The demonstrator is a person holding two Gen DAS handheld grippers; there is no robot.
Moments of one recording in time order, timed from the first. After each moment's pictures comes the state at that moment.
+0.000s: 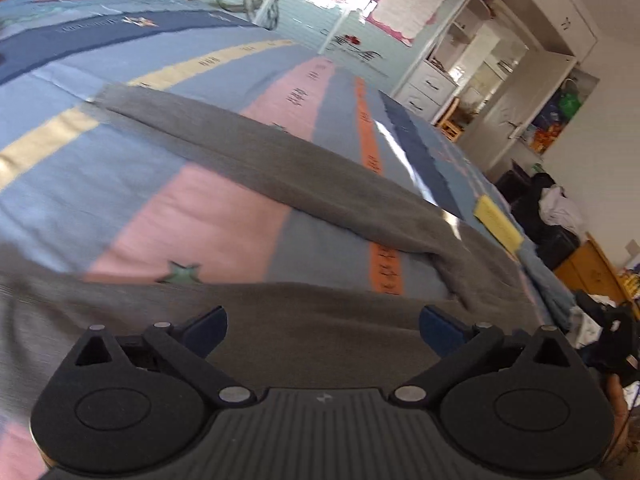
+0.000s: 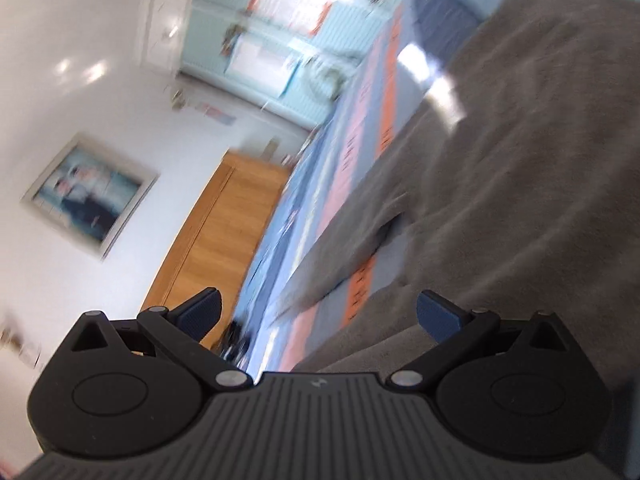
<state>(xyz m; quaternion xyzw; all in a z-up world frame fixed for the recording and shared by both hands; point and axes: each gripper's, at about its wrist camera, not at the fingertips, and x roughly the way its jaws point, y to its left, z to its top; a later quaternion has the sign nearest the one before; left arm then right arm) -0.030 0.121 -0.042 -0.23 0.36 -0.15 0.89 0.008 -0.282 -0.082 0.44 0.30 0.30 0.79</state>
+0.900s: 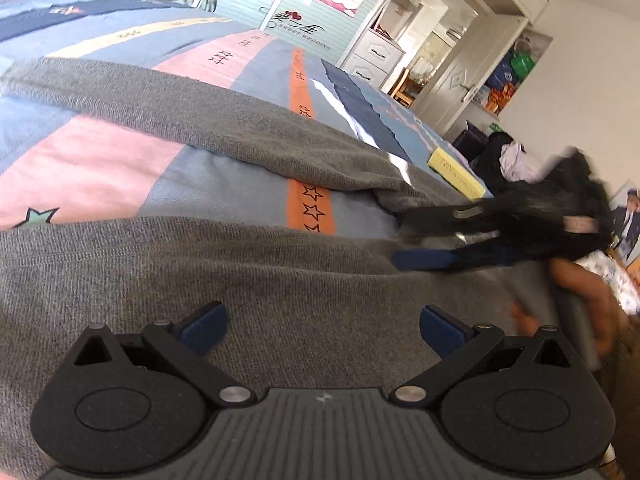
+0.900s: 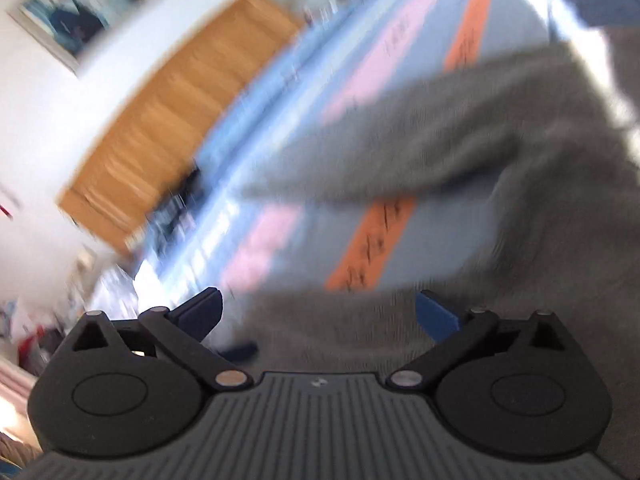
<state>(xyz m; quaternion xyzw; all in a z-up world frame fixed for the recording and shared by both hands) -0.031 0.061 -0.083 -0.19 0.36 -0.20 0.89 0.099 -0.168 -0.089 0.20 0.47 0.36 0.78</state>
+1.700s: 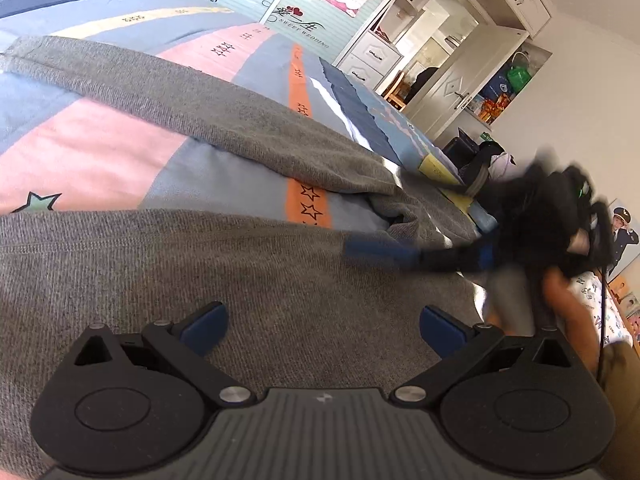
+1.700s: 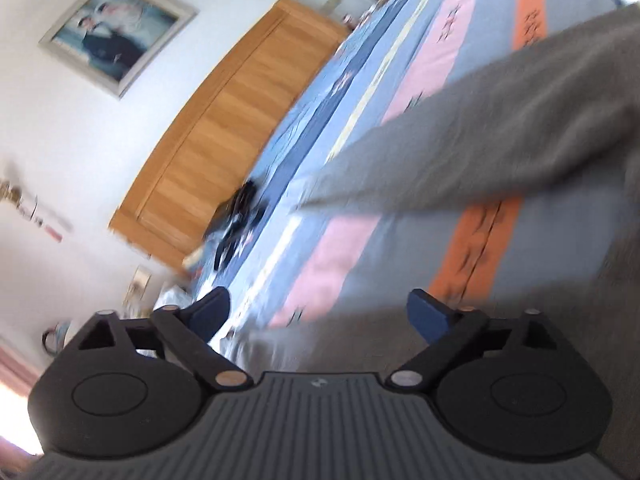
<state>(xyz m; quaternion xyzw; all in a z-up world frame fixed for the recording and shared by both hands) -0.028 0.074 -0.087 -0.23 0.36 -0.22 0.88 0.083 -0.147 -0.085 0.28 0.44 0.40 0.75</state>
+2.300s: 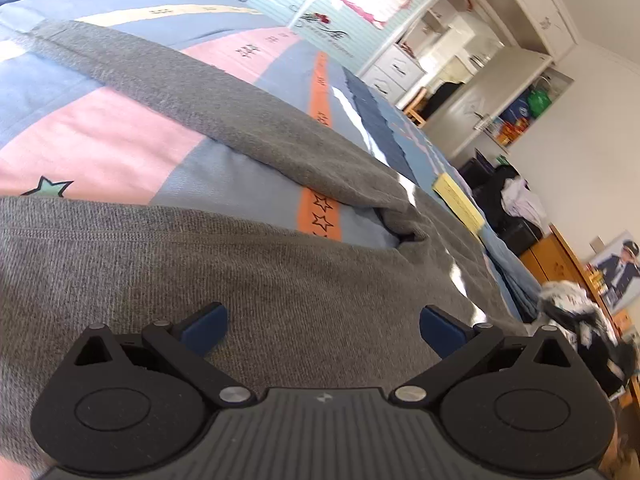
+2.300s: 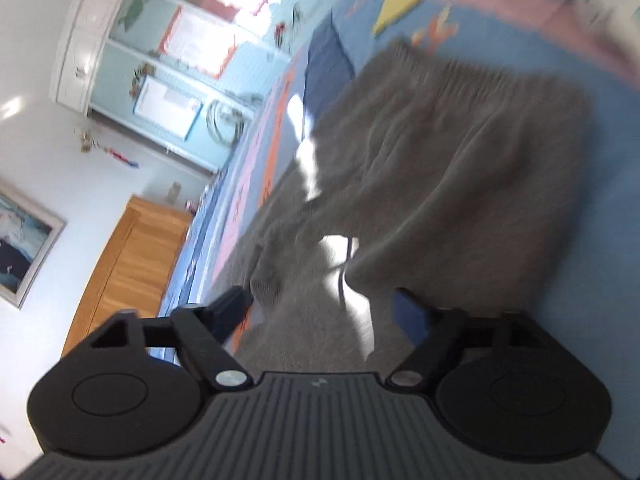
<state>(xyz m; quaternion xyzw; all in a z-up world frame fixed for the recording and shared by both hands) -0.023 0.074 -0.084 -0.28 0.36 -0.17 0.87 -0.046 -0.364 -0.088 0.45 0.27 0.07 0.85</state>
